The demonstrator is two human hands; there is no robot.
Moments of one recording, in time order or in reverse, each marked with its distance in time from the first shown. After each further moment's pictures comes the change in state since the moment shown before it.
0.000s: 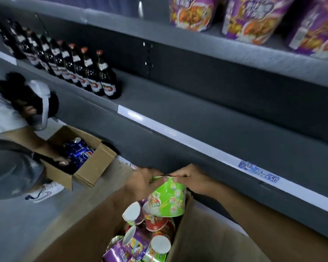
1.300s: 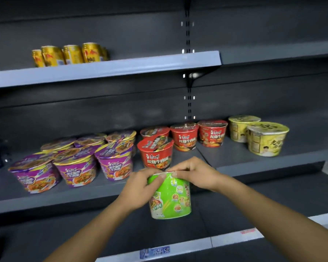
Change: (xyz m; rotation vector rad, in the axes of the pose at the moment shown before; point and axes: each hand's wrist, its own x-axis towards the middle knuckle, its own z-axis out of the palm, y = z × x) left_hand 0.047 0.446 -0.051 -0.065 0.115 0.842; right_hand -0.352 -0.055 -0.305 0.106 0.722 -0.243
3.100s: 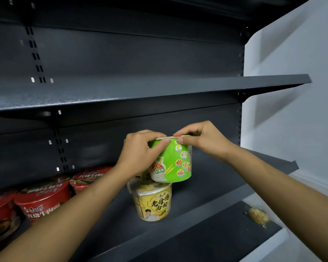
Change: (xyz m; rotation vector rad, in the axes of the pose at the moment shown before) left_hand 0.339 0.264 0.231 -0.091 0.241 0.459; right_hand -0.083 0.072 -0.442 -0.156 0.531 -0.184
